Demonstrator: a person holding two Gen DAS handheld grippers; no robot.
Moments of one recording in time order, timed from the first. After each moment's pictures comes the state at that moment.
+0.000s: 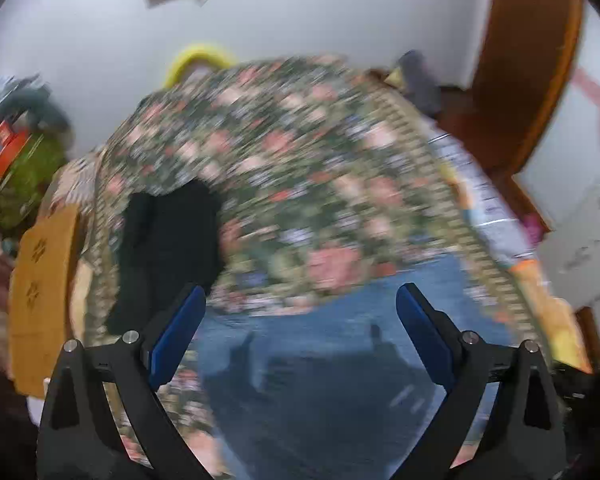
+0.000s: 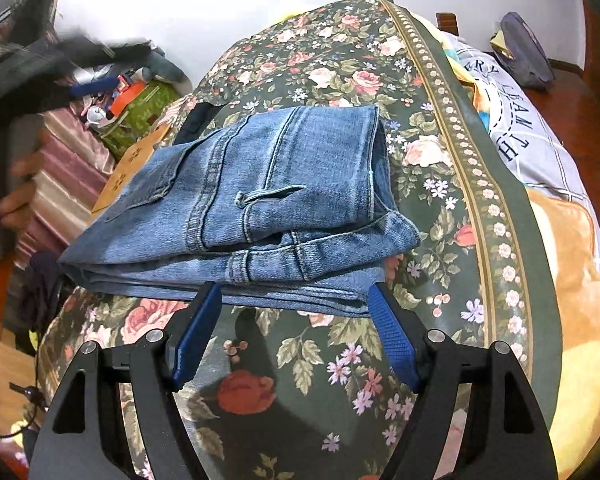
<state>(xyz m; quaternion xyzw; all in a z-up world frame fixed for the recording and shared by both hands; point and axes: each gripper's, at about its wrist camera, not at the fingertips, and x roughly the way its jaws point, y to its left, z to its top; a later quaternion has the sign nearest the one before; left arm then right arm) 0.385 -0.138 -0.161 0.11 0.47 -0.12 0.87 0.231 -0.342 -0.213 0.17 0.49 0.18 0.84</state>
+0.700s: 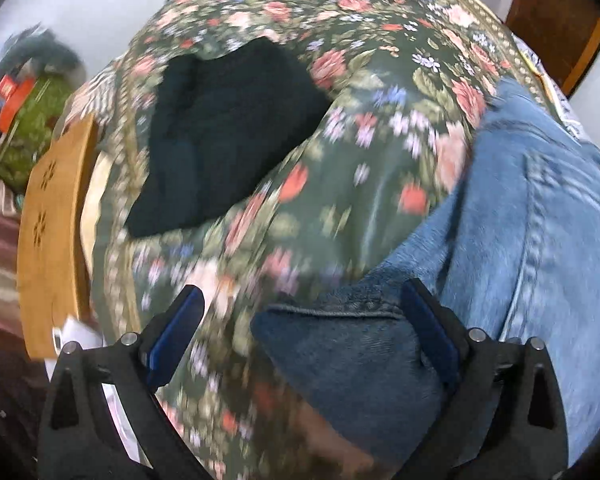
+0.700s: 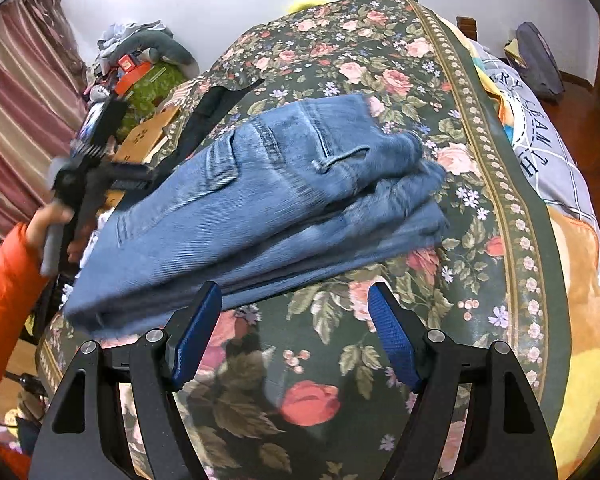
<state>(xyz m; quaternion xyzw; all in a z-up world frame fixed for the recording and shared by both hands) 0.346 -0.019 -0.272 0.14 0.57 -0.08 0.81 0.236 -0.304 -0.195 0.13 0.50 0.18 0.84</state>
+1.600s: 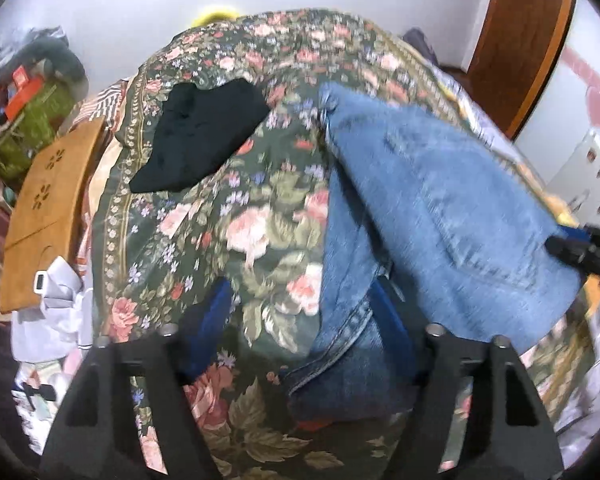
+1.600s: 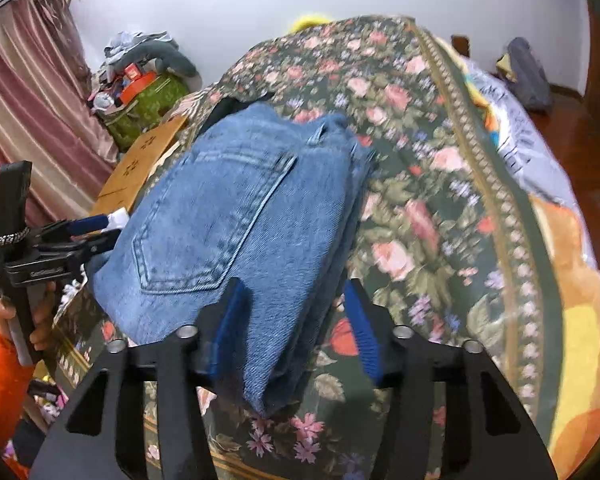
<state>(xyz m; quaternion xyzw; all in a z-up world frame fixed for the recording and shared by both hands) 0.195 -0.032 -0.216 0.09 0.49 -0.14 0.85 0.188 -0.288 -0.184 0.13 0.48 0.18 0.85</state>
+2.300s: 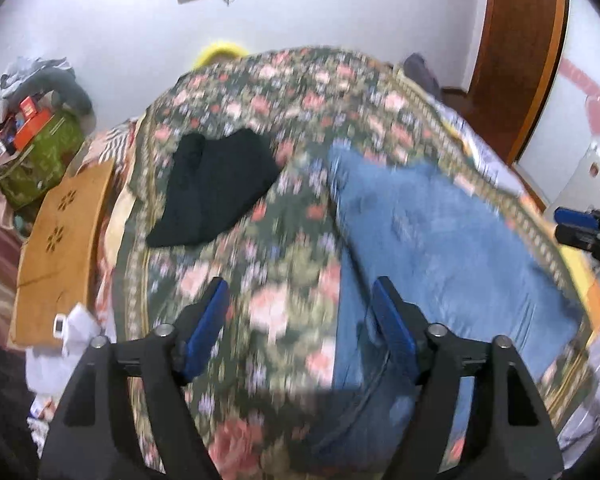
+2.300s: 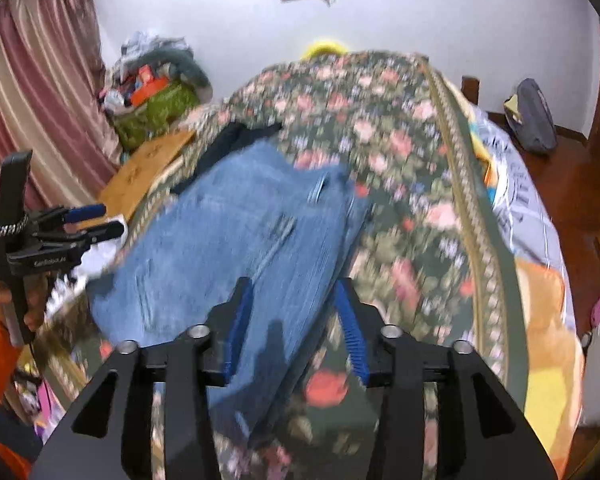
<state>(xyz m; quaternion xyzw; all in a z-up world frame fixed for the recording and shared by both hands) 0.237 -0.036 -0.169 0.09 0.43 -0.14 0.89 0.220 -0.306 -0.142 0.09 0.42 0.17 0.89</state>
